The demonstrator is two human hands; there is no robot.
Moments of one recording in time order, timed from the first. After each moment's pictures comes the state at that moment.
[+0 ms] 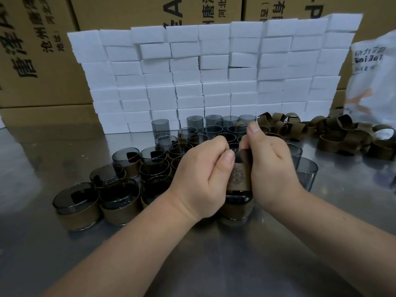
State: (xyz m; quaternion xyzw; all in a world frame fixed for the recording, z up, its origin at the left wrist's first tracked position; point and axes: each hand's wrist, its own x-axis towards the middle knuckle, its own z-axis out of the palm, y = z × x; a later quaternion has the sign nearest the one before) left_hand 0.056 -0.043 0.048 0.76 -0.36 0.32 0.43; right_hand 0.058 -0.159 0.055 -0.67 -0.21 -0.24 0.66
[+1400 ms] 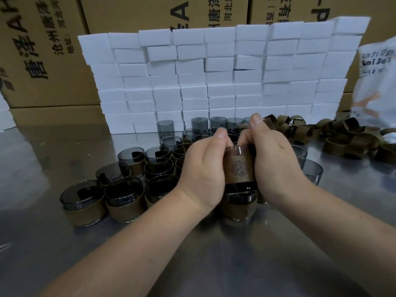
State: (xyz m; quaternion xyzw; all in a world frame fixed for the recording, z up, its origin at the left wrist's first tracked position) left_hand 0.054 -0.058 0.054 0.68 -0.25 0.25 0.64; right_hand 0.056 -0.161 0.068 -0.72 -0.21 -0.18 0.64
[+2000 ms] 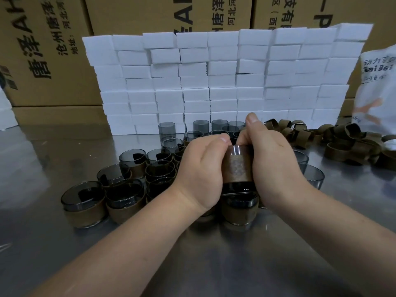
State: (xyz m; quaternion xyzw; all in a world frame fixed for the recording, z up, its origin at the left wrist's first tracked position) left_hand 0.051 -0.052 0.065 0.67 -0.25 0.24 0.66; right_hand 0.050 -0.152 0.079 -0.71 -0.19 -0.18 0.65
